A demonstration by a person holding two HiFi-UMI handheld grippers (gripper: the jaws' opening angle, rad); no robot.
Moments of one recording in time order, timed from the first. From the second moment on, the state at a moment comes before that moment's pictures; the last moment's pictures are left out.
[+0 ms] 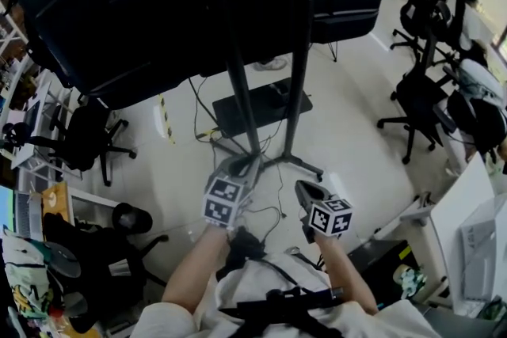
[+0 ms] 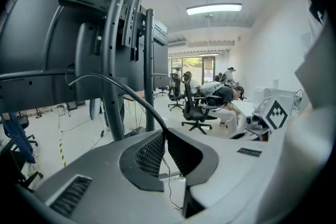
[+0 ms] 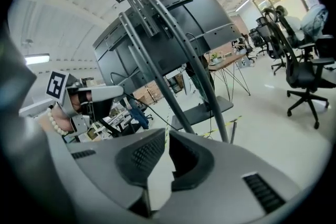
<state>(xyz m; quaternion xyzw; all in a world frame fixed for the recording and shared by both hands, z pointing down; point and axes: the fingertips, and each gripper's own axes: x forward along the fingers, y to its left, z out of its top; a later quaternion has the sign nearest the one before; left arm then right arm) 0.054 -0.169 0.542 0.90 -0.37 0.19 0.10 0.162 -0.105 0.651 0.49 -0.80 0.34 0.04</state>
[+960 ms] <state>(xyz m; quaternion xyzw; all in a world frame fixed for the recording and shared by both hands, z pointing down) 0.076 -0.153 0.354 0.95 -0.30 0.09 0.03 0.161 -0.103 0.675 0.47 -0.79 0.38 0.03</state>
